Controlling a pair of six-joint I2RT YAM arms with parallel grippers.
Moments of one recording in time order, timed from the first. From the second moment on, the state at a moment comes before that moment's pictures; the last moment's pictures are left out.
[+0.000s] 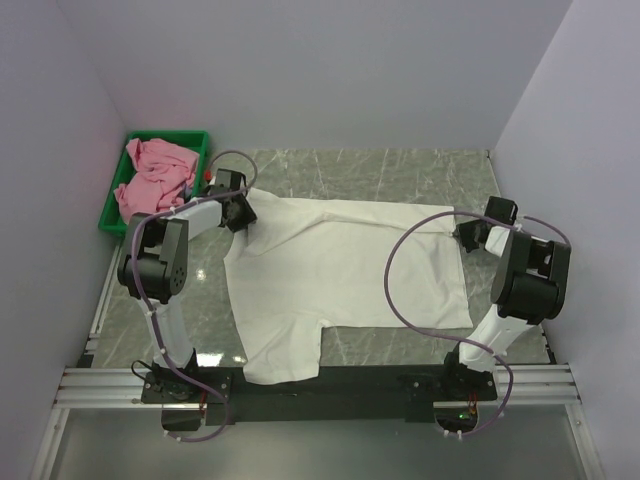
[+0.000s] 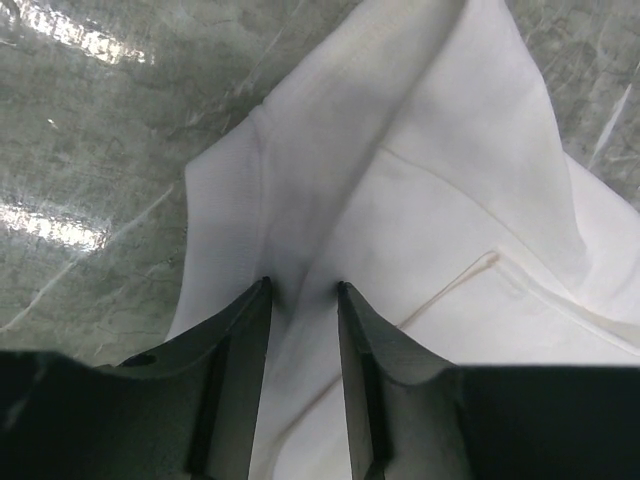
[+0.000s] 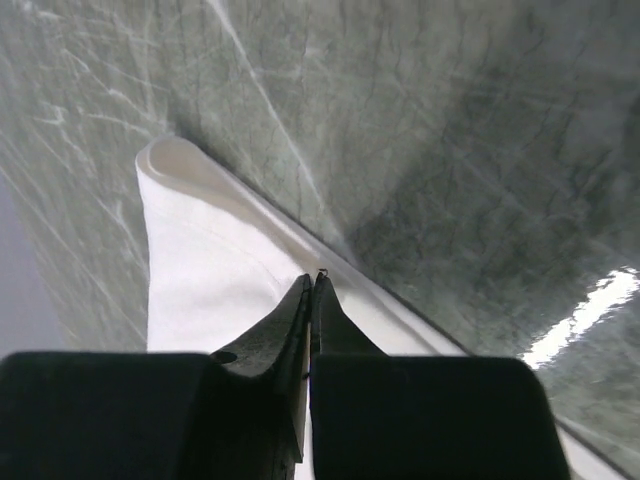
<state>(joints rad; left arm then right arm) -0.20 1.94 1.24 -0.23 -0.08 -0.71 -0.33 1.76 0.90 -0.02 -0.08 1.07</state>
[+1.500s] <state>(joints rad) -0.15 2.11 1.50 -0.25 -0.06 -0.51 -0.26 2.10 1.50 -0.35 -0.22 0.42</state>
